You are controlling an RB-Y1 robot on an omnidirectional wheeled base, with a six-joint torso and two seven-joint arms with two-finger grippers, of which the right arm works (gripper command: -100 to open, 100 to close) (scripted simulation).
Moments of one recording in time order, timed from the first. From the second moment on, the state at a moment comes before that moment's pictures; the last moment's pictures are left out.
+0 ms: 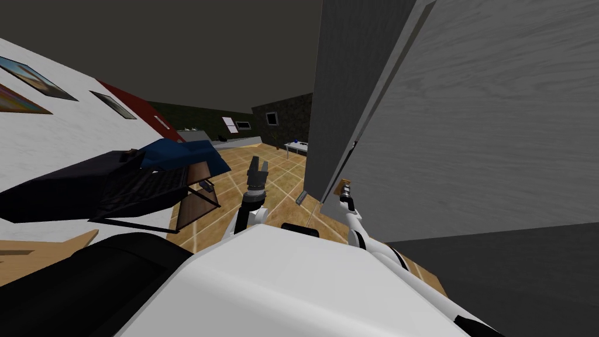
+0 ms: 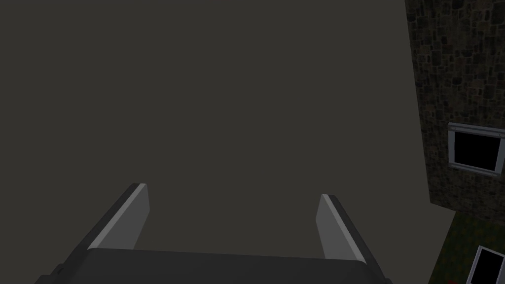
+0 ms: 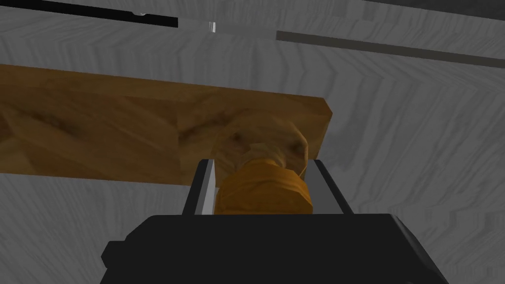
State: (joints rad) arm -0.42 -0.19 -0.35 -0.67 -0.19 -0.46 0.21
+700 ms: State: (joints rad) arm -0.42 -0.20 -0.33 -0.67 -0.24 -0.47 0.04
